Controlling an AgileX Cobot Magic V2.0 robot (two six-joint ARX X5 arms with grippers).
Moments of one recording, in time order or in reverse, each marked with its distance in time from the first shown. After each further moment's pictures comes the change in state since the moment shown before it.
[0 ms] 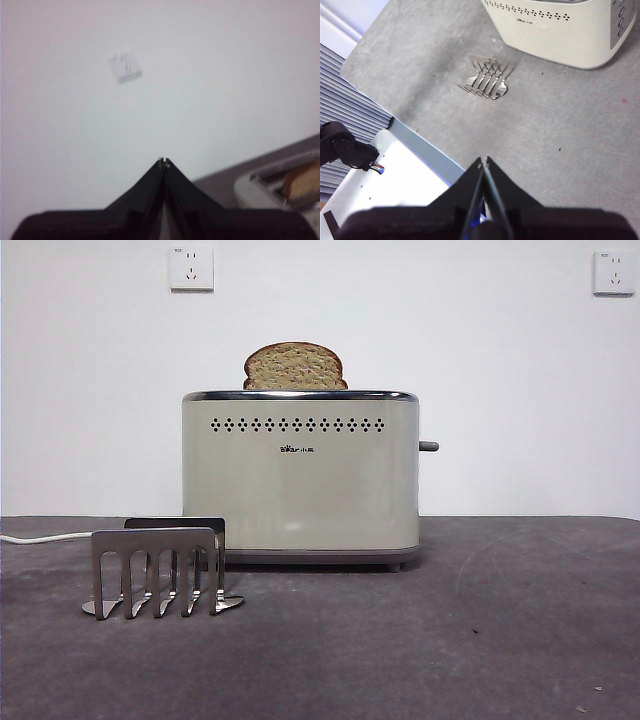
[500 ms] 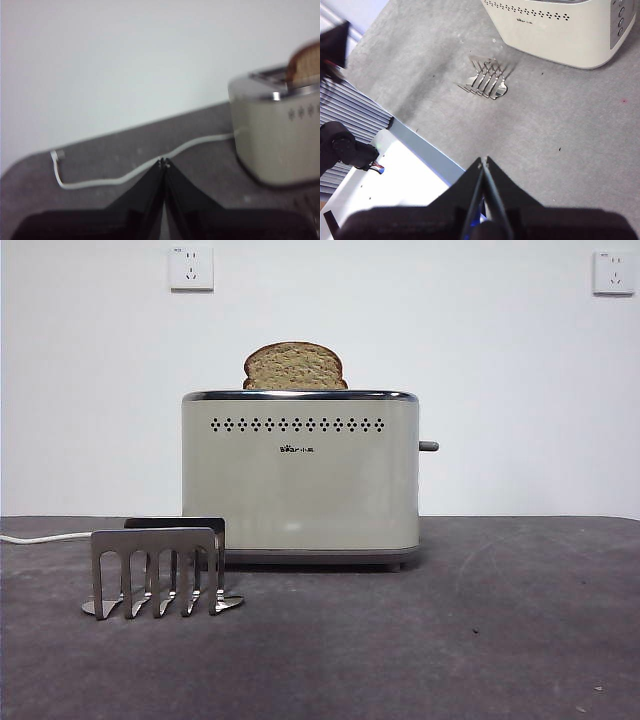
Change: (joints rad) left arm 0.003 -0.390 -0.717 0.209 -0.060 -0.034; right arm 0.000 0.000 0.000 0.000 0.000 0.000
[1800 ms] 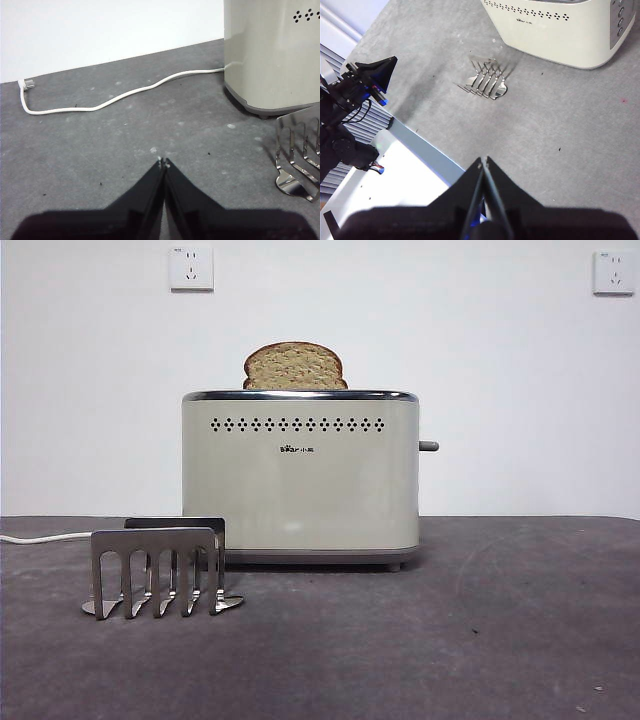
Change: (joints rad) left arm 0.000 -0.097 -0.238 -0.039 0.000 -0.053; right arm 0.000 0.000 0.000 0.000 0.000 0.000
